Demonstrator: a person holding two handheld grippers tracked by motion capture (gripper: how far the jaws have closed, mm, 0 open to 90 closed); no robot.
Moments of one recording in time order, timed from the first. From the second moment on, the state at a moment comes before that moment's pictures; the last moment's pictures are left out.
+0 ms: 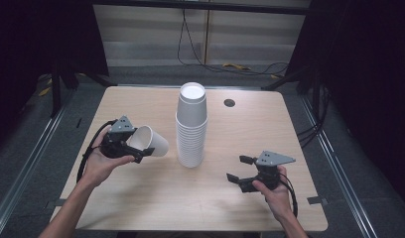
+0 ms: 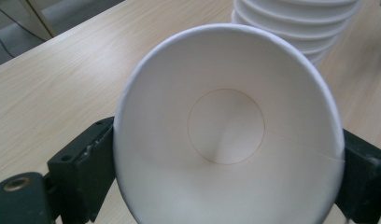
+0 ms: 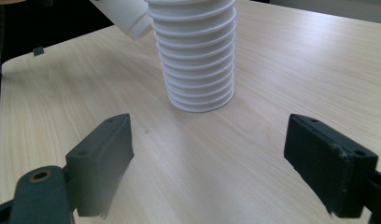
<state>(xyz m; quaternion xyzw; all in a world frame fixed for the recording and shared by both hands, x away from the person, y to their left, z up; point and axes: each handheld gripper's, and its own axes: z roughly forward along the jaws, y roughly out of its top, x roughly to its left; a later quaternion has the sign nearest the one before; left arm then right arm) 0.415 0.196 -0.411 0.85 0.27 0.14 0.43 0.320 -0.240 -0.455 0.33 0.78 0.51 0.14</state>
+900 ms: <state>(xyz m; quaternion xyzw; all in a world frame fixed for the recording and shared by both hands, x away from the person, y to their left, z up) 0.450 0.179 -0.416 0.90 0.28 0.15 0.29 0.319 -0.236 -0.457 0.33 0.79 0.50 0.14</state>
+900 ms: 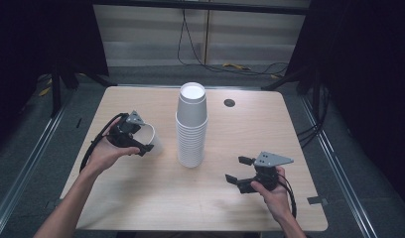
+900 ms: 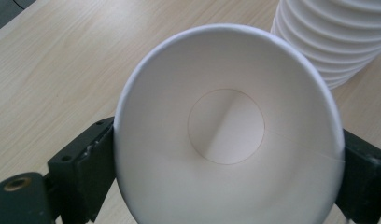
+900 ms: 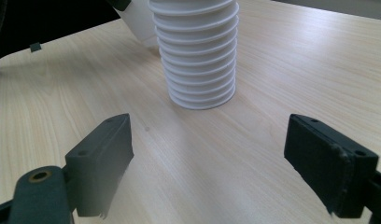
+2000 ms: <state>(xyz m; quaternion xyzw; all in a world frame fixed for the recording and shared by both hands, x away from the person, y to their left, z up) 0.468 0.151 -0.440 0.91 0.28 0.16 0.27 0.322 -0.236 -0.460 0.34 0.79 0.50 0.12</state>
